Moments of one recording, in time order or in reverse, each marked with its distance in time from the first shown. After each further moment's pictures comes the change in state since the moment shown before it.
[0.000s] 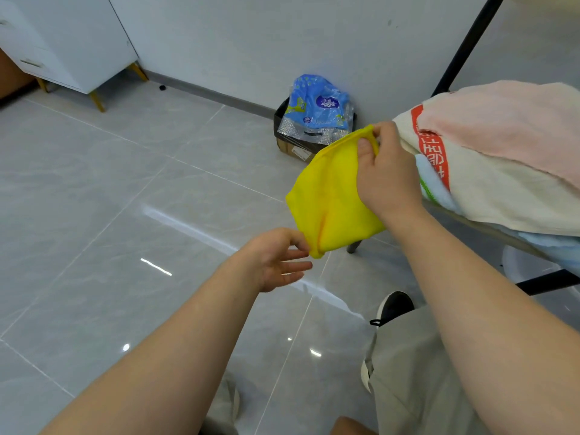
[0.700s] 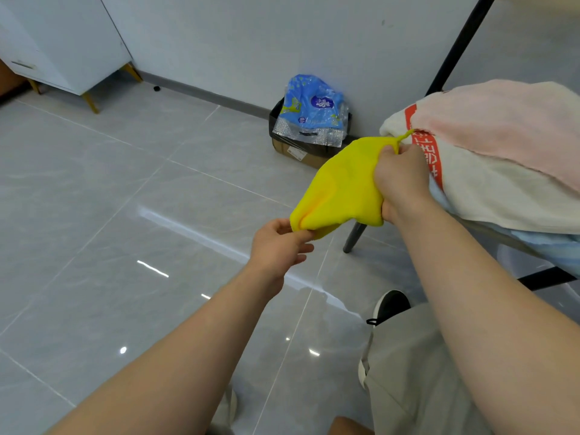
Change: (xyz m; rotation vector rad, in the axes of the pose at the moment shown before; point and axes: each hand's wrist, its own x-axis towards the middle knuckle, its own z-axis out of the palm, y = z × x) left_hand 0.009 -0.012 0.019 0.040 0.147 0.441; right_hand 0.024 0.023 0.003 0.311 0.126 0.541
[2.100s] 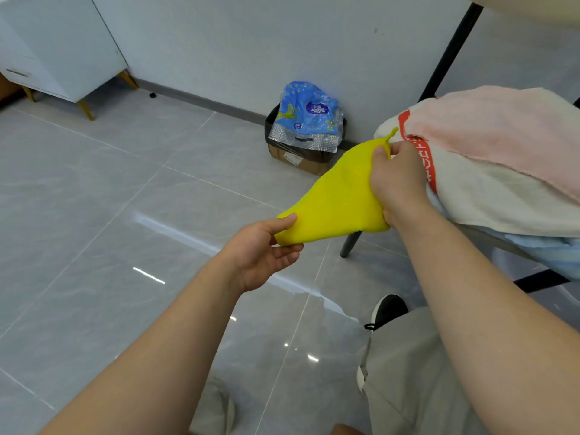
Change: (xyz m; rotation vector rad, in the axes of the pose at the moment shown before) left_hand -0.001 0.028 -0.026 -0.307 -0.201 -0.208; right_hand -0.007 -0.009 -0.014 -0.128 -0.037 -0.126
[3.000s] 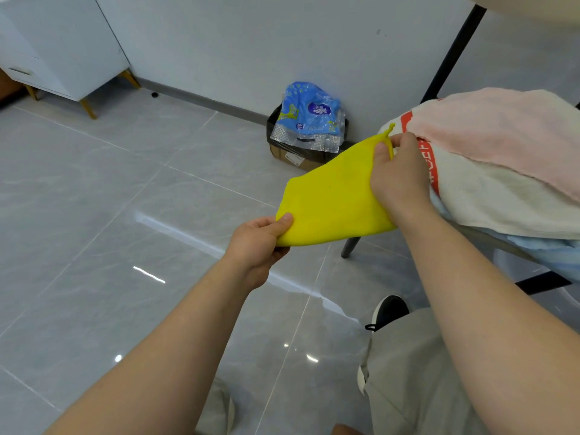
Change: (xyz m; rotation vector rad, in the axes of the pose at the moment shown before) left_hand 0.015 -0.007 -0.002 0.093 0.189 0.163; right_hand -0.002 0.000 -0.002 -0.132 0.025 -0.175
